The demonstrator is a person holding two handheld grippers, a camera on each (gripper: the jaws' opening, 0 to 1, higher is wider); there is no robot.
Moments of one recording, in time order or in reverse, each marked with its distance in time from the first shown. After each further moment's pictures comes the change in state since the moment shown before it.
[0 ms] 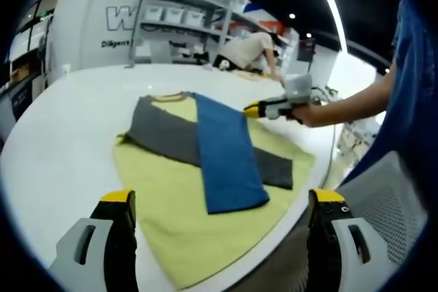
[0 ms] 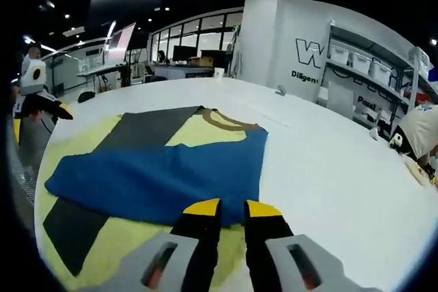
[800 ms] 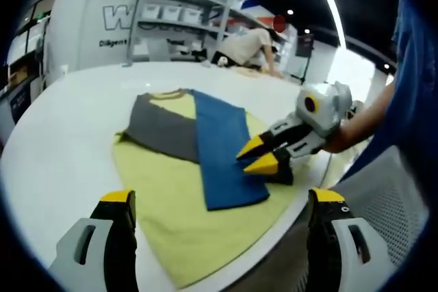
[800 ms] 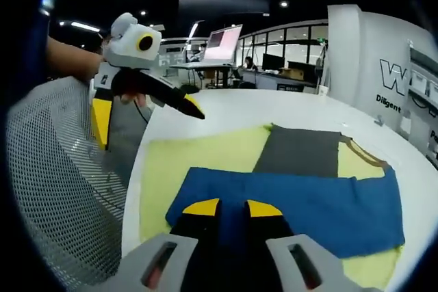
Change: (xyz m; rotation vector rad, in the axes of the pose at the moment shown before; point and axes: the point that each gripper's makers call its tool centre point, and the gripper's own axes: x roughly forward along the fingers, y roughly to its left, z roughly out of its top) left arm 0.001 0.001 -0.006 0.019 0.025 -0.005; right arm -0.021 0.220 0.007 -0.169 -0.041 0.490
